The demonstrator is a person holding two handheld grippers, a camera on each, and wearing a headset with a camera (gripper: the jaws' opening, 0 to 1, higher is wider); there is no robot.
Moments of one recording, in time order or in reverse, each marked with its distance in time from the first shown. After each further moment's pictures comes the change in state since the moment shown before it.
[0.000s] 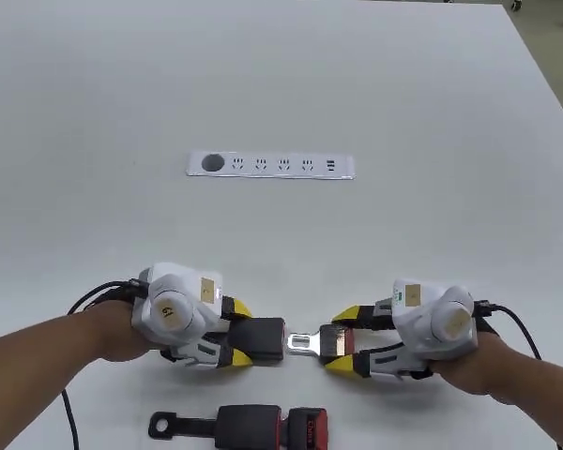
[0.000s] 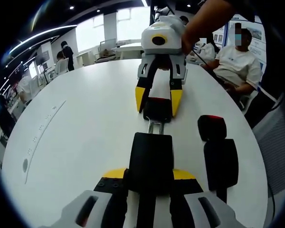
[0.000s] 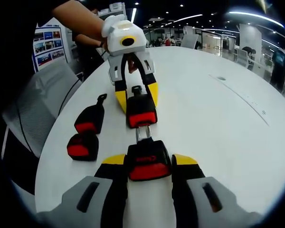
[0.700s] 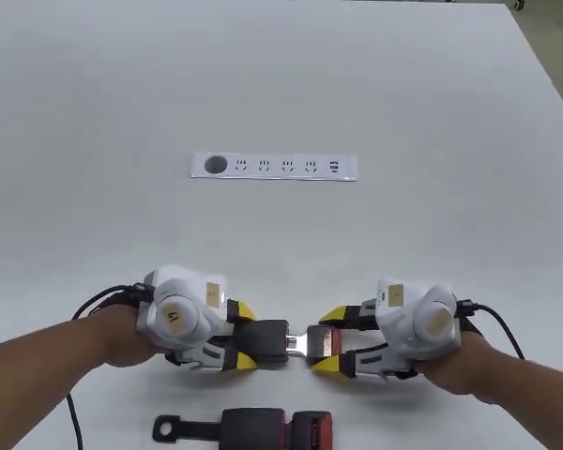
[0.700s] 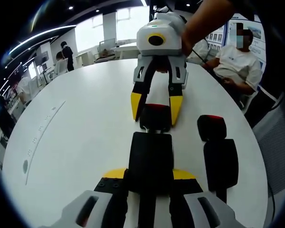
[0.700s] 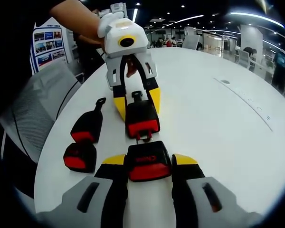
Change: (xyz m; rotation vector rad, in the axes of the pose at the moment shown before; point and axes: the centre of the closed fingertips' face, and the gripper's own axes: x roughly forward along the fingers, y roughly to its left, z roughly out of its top) left arm 0.000 0.000 0.001 0.007 0.005 -0.002; right arm 0.016 0.004 0.011 -0.005 -0.009 0.004
